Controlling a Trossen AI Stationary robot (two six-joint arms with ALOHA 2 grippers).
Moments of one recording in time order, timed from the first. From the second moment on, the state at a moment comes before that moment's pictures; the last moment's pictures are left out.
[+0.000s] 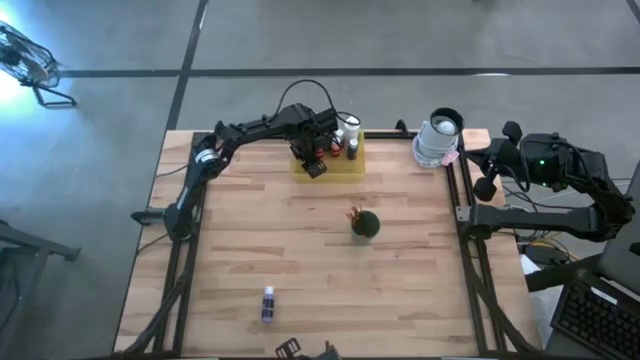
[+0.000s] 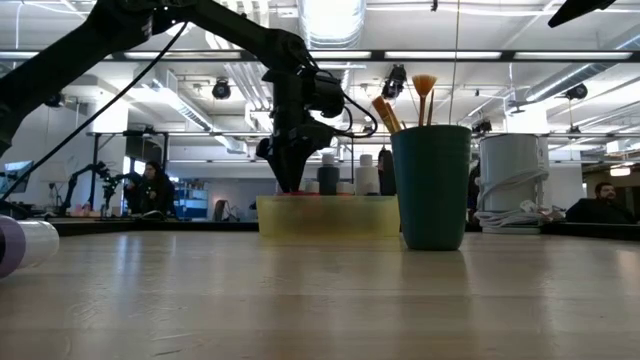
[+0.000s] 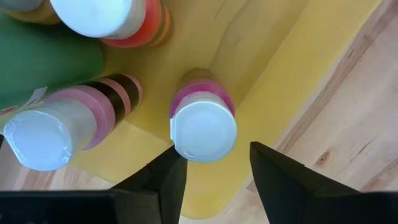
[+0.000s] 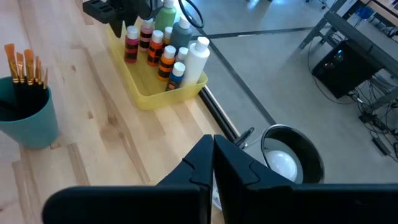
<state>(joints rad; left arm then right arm) 0.51 2.17 2.01 -1.28 0.01 -0.03 -0.27 0.57 1.22 -1.25 0.37 -0.09</state>
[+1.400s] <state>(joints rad) 0.48 1.83 2.07 -1.57 0.09 -0.27 -0.27 0.57 1.22 -1.25 0.37 -0.09</state>
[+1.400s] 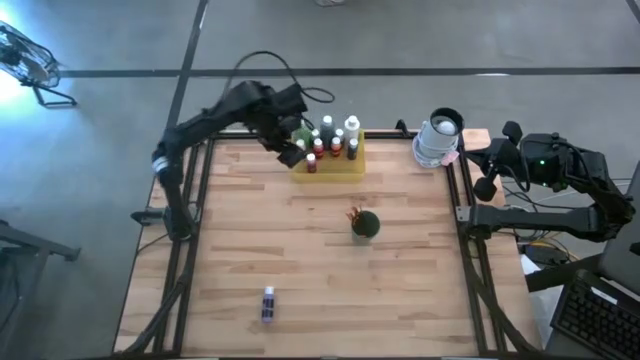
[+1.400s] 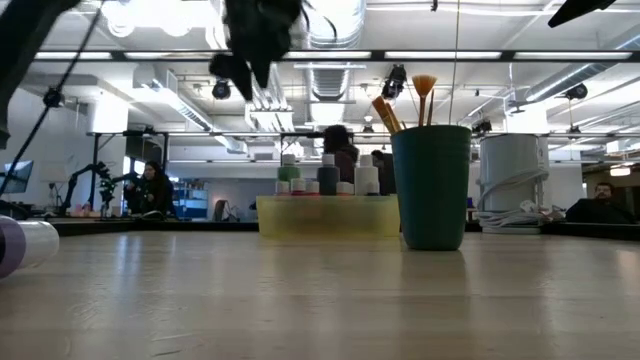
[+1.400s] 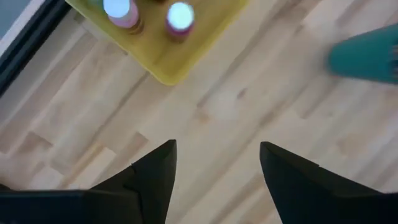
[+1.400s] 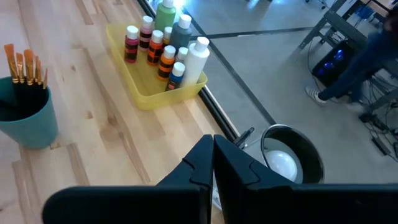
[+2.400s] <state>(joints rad) -0.38 1.57 1.87 -1.53 -0.12 -1.76 -0.27 0.57 1.22 -1.25 0.37 -0.09</state>
